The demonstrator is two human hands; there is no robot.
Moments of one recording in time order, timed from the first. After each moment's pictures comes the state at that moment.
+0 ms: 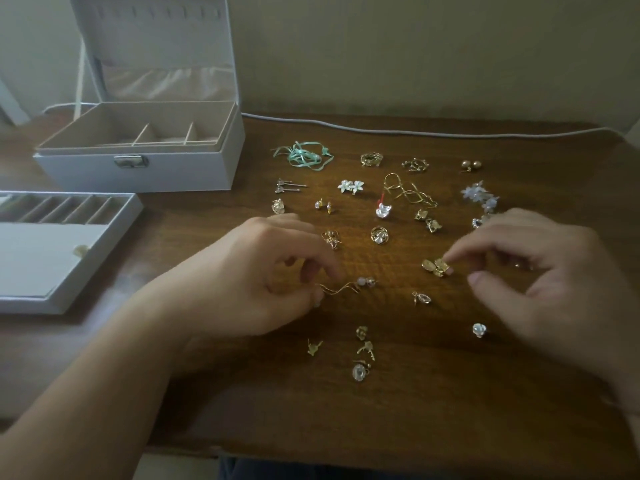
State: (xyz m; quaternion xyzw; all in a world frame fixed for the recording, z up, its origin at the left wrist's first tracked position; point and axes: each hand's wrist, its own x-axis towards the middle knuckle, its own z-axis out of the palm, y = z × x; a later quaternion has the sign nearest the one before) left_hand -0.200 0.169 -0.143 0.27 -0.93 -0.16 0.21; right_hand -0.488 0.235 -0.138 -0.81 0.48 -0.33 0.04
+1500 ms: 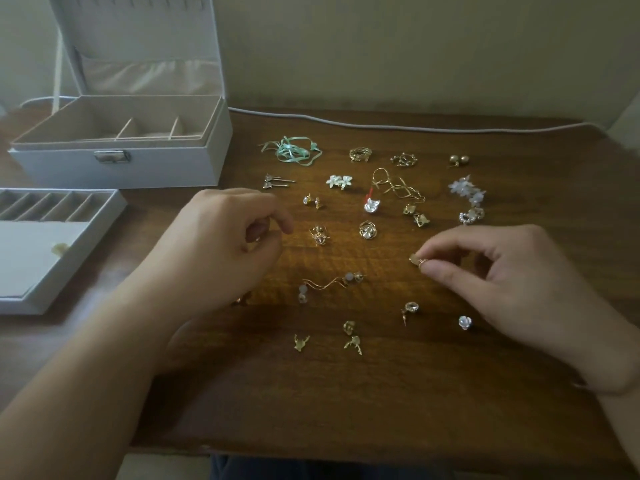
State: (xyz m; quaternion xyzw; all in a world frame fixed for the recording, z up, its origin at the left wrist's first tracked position) left_hand -0.198 0.164 -0.147 0.43 -0.85 -0.04 0.31; right_hand -0.487 0.229 -0.151 -0.78 0.54 -0.31 0.11
